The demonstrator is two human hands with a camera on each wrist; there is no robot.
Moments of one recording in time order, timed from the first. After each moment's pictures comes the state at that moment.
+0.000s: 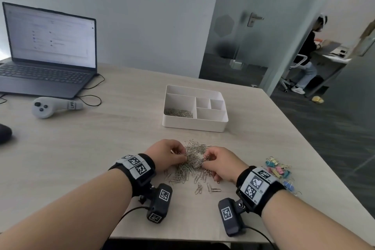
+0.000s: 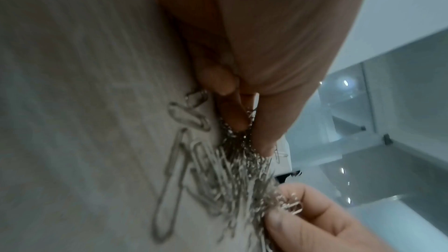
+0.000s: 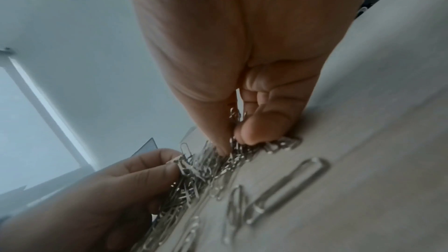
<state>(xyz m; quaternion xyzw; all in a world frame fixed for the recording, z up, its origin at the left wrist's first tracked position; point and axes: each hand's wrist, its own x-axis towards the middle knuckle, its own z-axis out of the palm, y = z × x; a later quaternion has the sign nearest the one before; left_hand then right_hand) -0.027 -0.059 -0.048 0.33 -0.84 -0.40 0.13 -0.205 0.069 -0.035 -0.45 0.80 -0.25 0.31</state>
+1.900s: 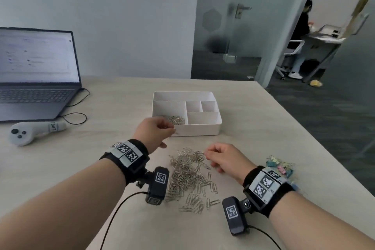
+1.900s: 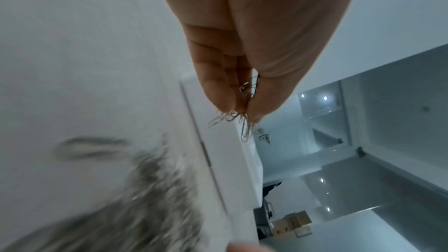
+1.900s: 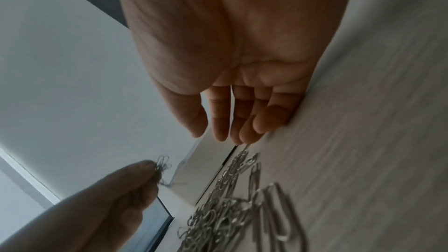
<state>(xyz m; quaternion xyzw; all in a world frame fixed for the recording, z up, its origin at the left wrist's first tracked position) -0.063 -0.105 -0.002 0.38 -0.76 -0.45 0.28 -0.242 0.067 -0.037 -0.39 0.74 -0.43 0.34</state>
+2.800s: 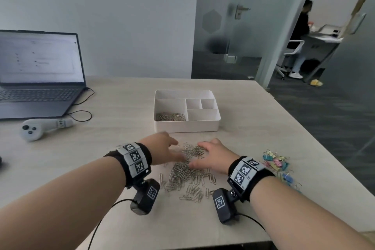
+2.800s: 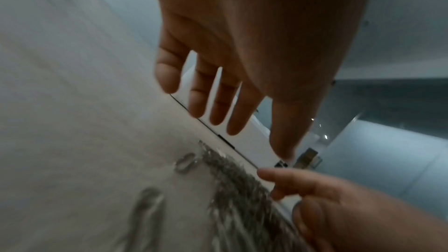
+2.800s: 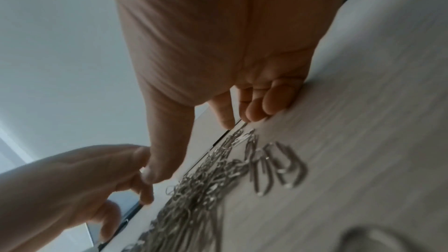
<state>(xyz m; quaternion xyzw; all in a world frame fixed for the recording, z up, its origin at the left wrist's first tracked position) -0.048 -0.075 -0.001 0.34 -0.92 -0.18 -0.06 -0.223 0.058 -0.028 -0.50 0.80 -0.18 0.28</state>
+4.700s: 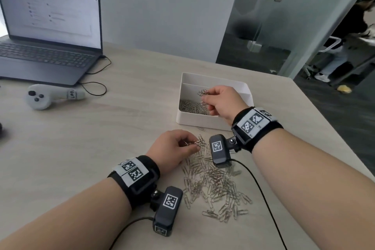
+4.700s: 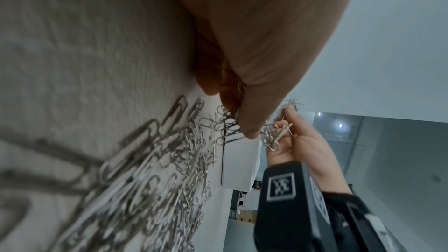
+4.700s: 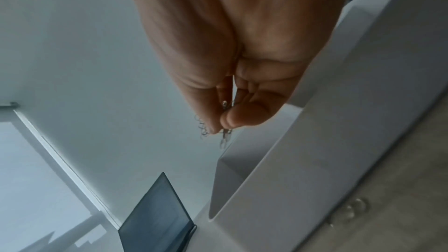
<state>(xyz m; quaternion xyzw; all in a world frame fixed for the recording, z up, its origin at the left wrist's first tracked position) -0.028 -0.096 -0.063 0.33 -0.77 -0.48 0.26 -0.227 -0.099 0.015 -0.42 0.72 -0.46 0.29</state>
